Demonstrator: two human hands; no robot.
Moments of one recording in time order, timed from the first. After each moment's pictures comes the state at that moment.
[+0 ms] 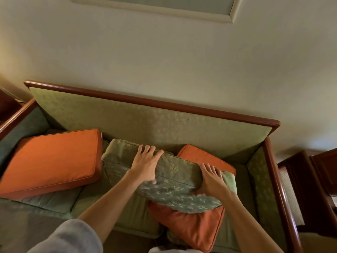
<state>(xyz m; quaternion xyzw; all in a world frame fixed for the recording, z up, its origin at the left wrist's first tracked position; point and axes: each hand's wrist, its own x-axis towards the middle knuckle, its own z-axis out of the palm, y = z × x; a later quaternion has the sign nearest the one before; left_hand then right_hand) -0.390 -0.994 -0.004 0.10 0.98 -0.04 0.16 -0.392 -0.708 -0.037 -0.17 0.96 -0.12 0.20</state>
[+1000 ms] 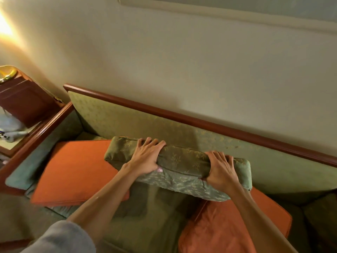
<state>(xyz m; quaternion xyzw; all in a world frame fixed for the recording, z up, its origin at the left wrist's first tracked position) -0.527 -1.206 0.004 0.04 0.99 0.06 0.08 -0.572 -0.913 -0.009 -0.26 0.95 -0.14 0.07</state>
